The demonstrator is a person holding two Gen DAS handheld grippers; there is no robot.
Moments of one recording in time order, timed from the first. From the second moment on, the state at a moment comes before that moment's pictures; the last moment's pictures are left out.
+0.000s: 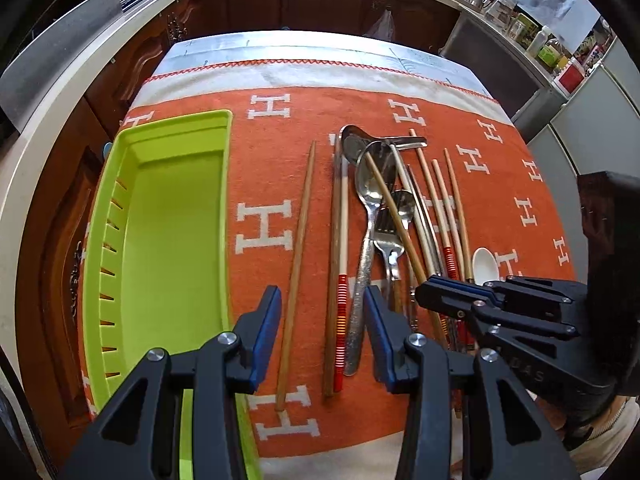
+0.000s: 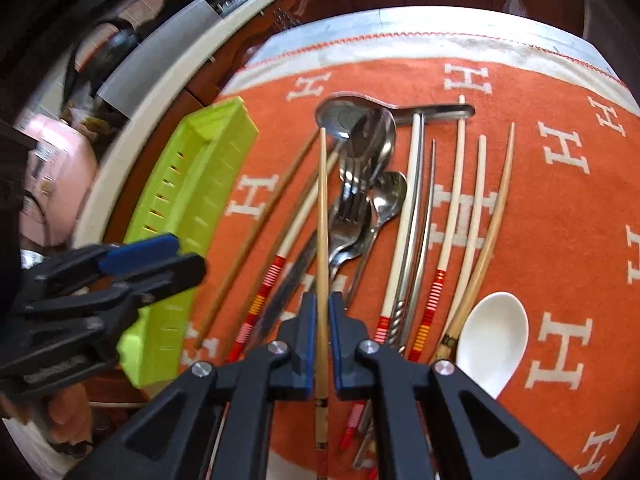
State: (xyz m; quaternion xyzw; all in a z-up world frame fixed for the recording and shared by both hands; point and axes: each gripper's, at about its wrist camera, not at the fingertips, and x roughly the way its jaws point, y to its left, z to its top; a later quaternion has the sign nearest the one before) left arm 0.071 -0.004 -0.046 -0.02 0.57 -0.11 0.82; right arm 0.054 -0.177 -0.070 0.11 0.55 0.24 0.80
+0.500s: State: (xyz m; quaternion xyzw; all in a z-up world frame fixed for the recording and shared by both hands) left arm 0.102 -0.084 -0.061 -0.08 0.61 -0.22 0.76; right arm 0.039 -0.279 -0.036 0.22 0.49 0.16 0.83
